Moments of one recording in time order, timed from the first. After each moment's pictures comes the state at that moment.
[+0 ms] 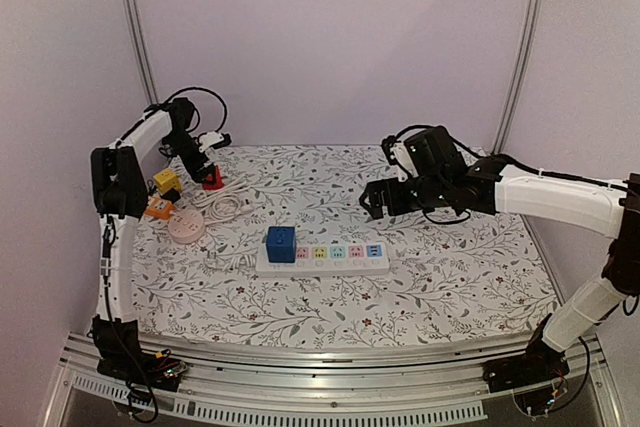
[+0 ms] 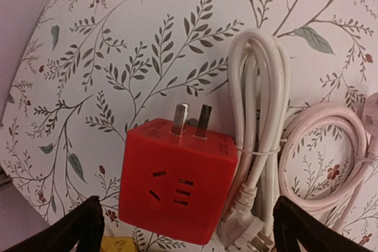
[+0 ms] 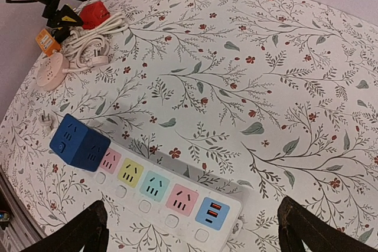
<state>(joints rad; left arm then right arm) -0.02 2.50 2.38 -1.13 0.19 0.92 0.78 1.54 1.18 -0.33 0.10 0.38</state>
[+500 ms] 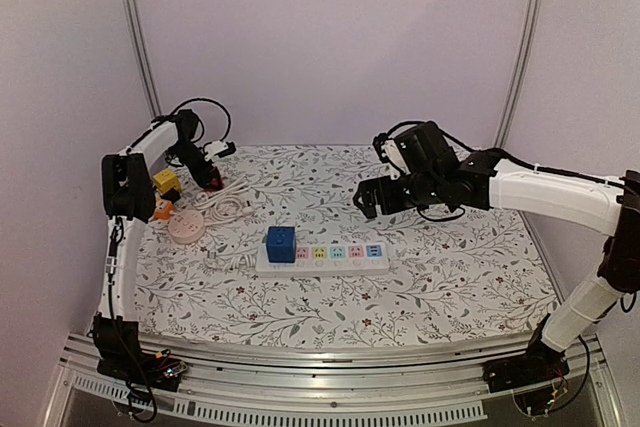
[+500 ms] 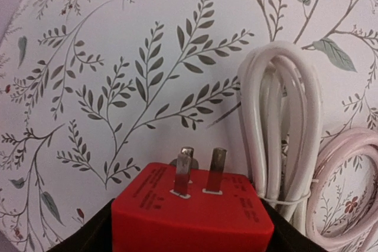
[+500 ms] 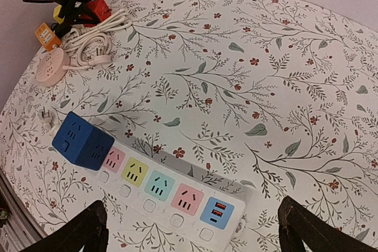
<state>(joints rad) -0.01 2.65 2.49 -1.10 0.27 0.91 0.83 1.57 1.25 -0.40 0.14 0.38</state>
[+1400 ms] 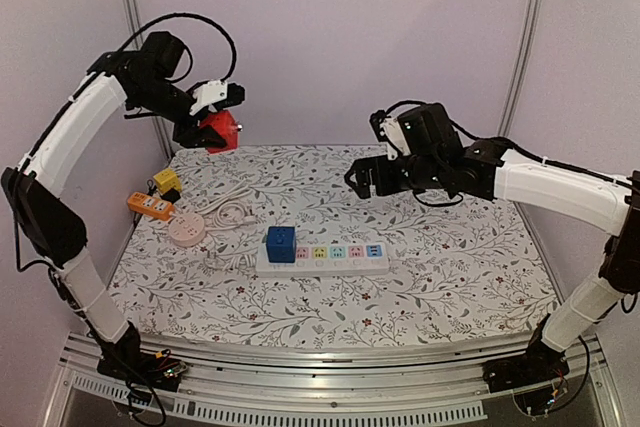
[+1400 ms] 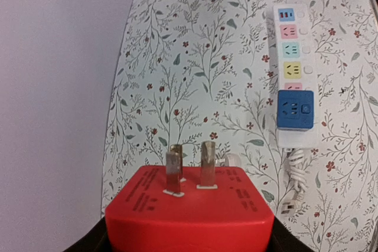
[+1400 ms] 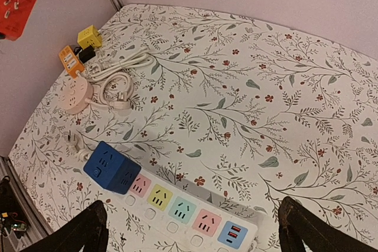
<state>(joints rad) -0.23 1.78 2.01 -1.19 0.39 1.11 0.83 1.57 1.34 -0.37 0.13 0.36</state>
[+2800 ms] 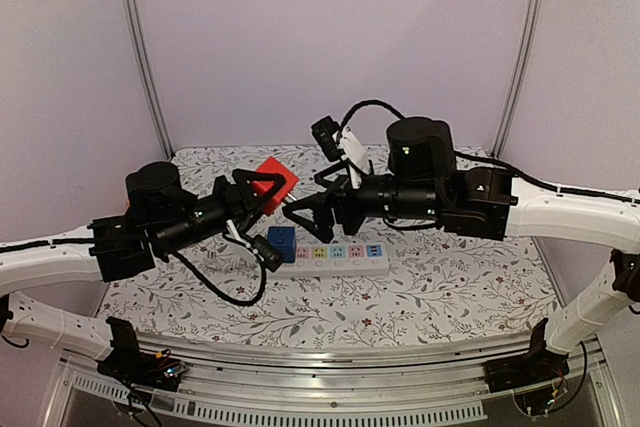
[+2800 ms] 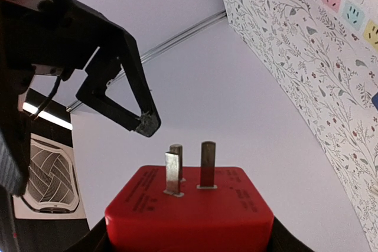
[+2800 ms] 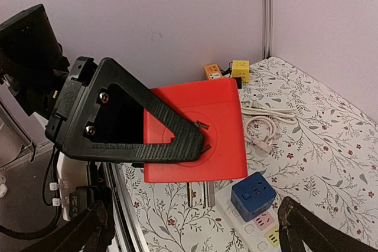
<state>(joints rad) -0.99 1.03 0.74 0.17 -0.14 2.03 1.13 1.48 1.29 -0.09 -0.05 0.19</state>
